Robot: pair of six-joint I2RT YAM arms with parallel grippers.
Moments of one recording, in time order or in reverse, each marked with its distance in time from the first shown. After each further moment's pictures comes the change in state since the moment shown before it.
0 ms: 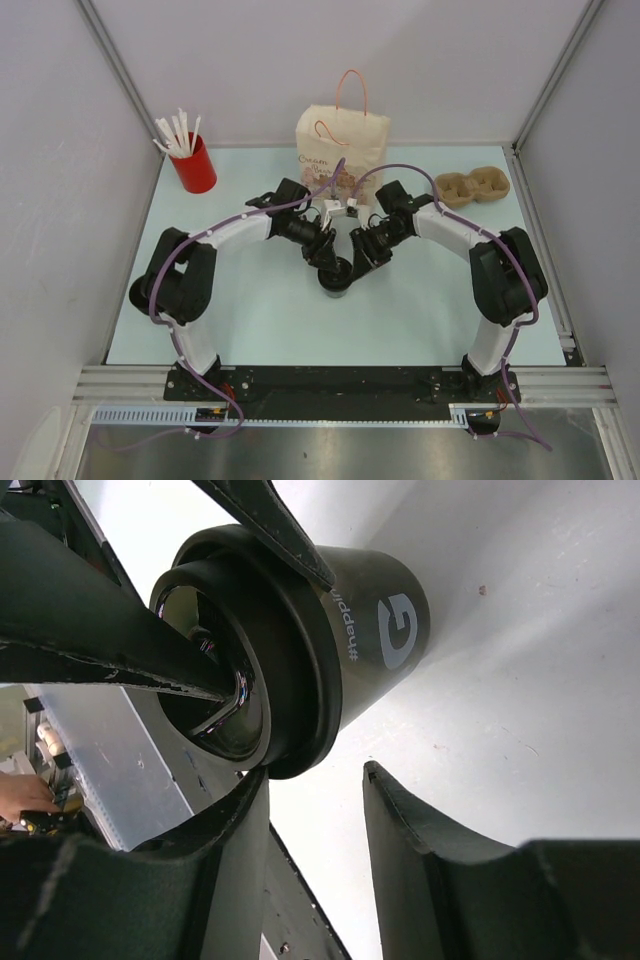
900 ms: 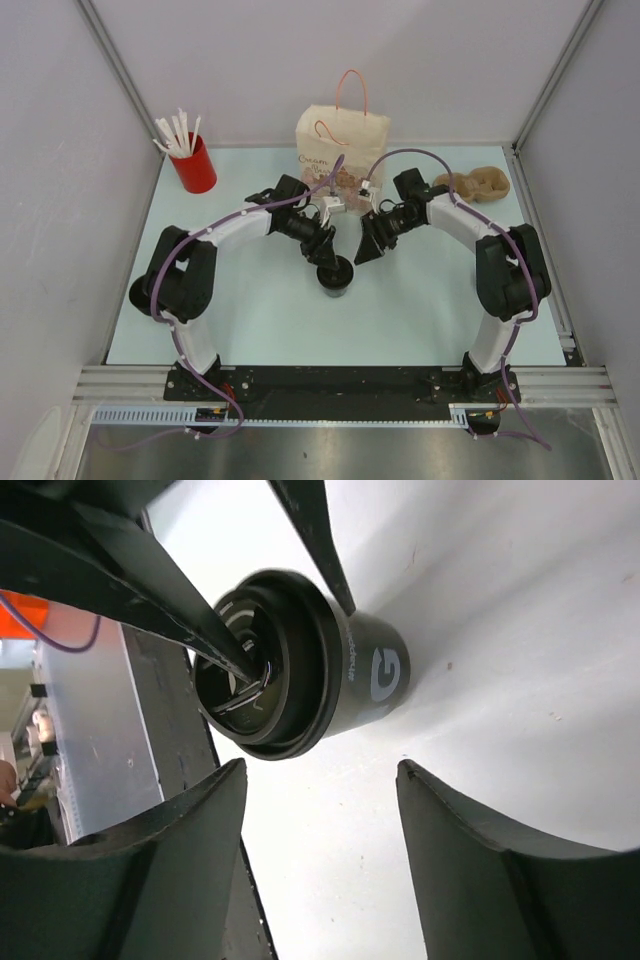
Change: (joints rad) left arm 0.017 0.012 0.040 -0.039 -0.014 0.004; right arm -0.108 -0.011 0.056 0.017 -0.213 -0.199
